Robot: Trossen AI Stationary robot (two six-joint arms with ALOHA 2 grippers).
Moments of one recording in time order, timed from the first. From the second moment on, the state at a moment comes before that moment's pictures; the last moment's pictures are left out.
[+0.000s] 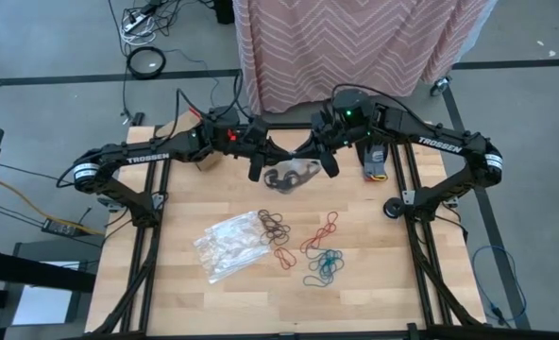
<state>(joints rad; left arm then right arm) 0.33 1.44 1.21 0.11 0.47 -0.34 -0.33 1.40 1.43 -0.51 -0.47 0.05</state>
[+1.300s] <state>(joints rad) 0.37 1.43 1.48 -0.32 0.44 -0.13 -0.34 1.40 1.42 -0.59 -0.46 0.01</state>
